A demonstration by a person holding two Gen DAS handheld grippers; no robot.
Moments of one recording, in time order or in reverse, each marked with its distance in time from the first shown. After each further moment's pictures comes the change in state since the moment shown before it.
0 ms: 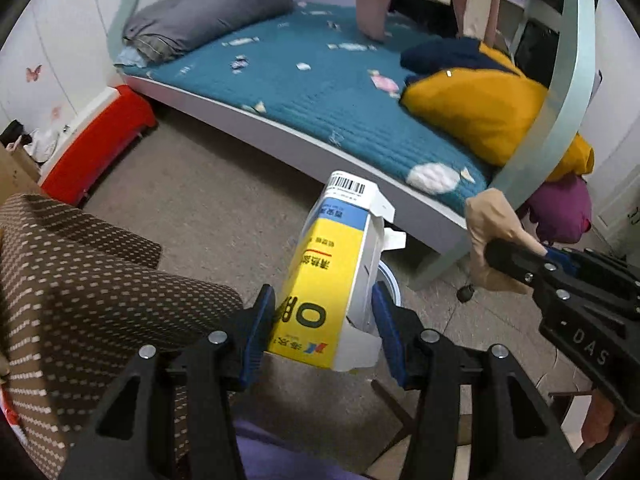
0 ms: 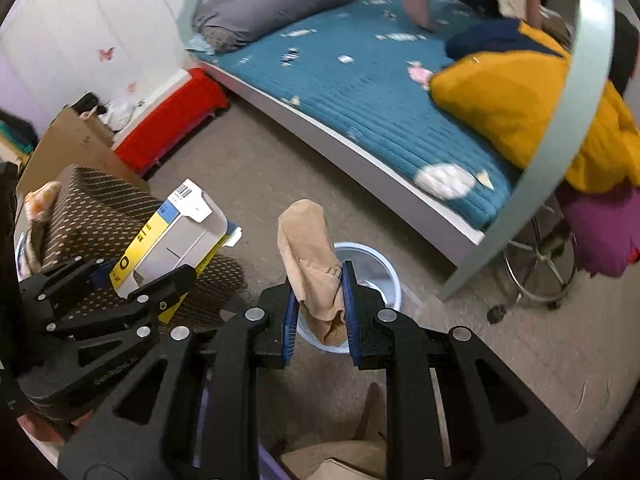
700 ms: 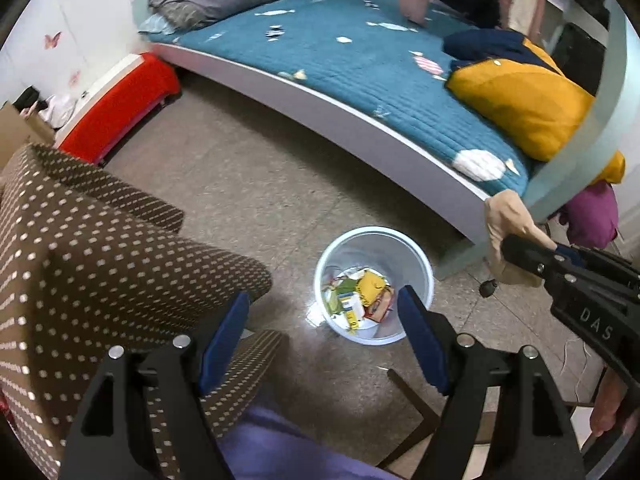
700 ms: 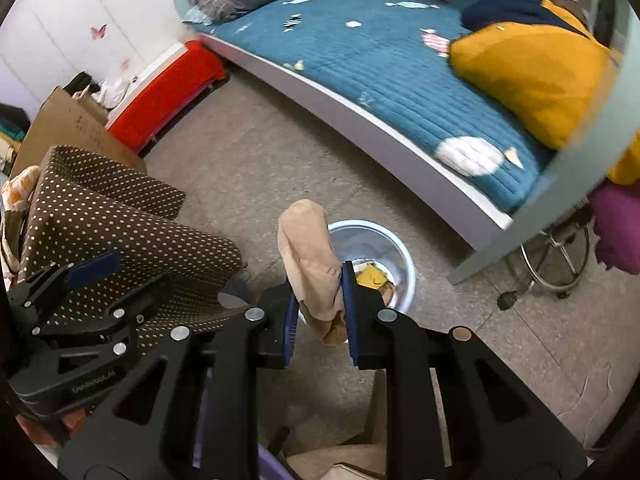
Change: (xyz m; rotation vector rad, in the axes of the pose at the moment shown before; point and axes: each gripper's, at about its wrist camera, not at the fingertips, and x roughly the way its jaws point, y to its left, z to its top) left arm 0.020 0.059 -0.019 -0.099 0.064 0.066; right arm 0.051 0.024 0.003 -0.029 0.098 0.019
